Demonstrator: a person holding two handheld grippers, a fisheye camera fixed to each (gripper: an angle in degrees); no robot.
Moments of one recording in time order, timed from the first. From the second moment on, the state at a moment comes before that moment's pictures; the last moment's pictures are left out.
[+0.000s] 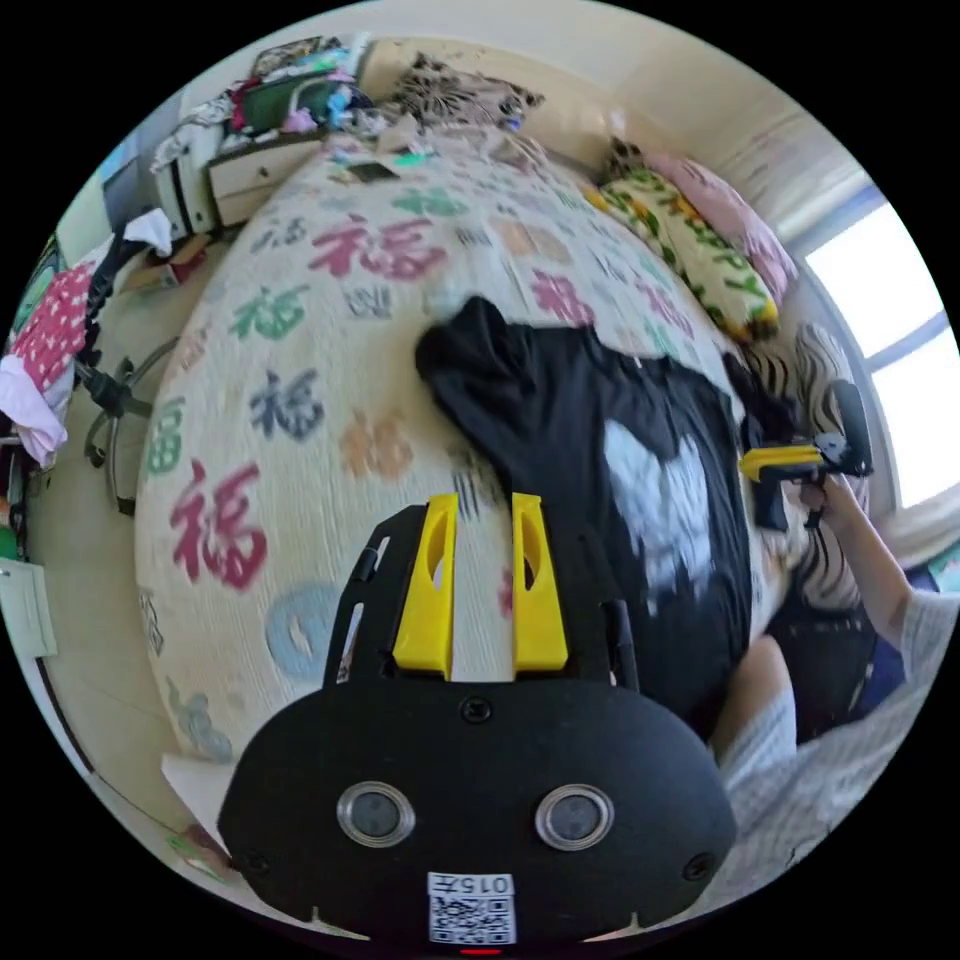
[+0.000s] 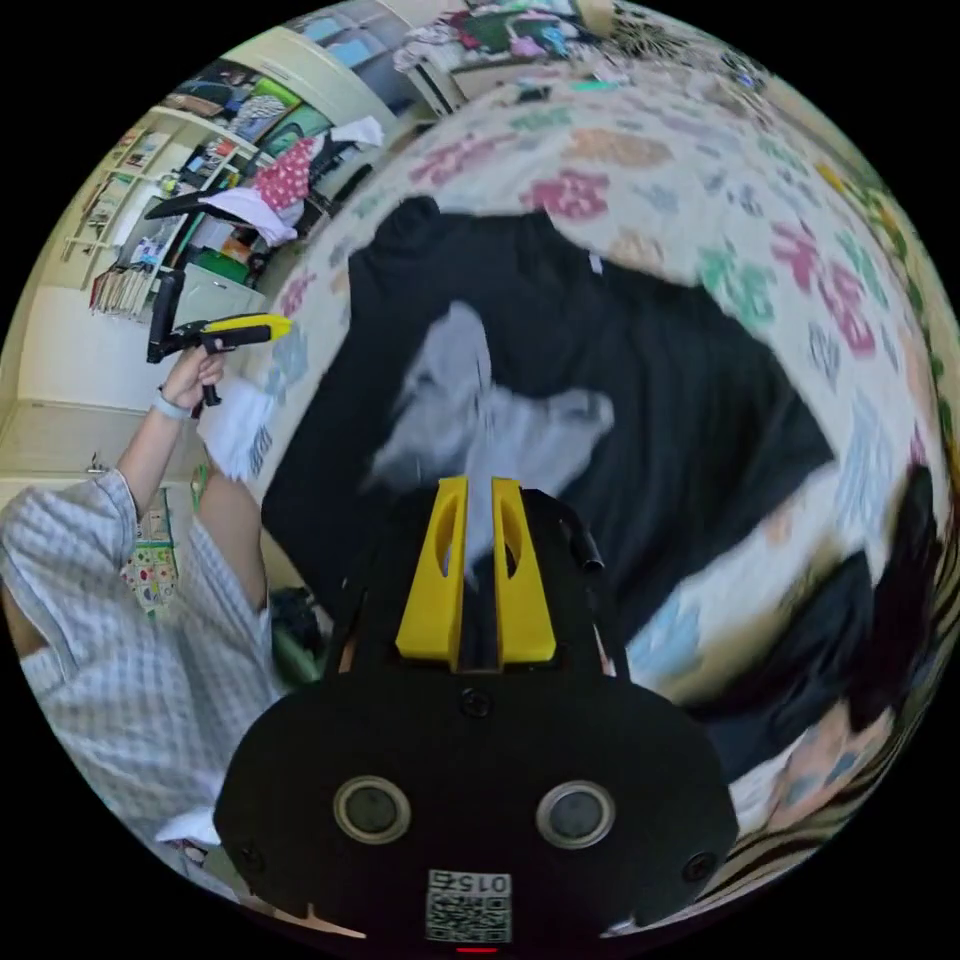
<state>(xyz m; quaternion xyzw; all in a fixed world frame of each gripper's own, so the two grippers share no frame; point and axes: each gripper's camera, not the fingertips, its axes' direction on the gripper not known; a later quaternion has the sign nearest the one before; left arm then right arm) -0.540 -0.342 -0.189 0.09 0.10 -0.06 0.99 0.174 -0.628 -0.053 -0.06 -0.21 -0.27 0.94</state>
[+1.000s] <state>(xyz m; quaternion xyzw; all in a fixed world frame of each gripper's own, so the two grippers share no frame) -0.729 -0.363 -0.075 0.14 0.25 -0.21 0.93 -0.340 -0.931 0.002 -0.06 -0.13 -0.46 0.88</state>
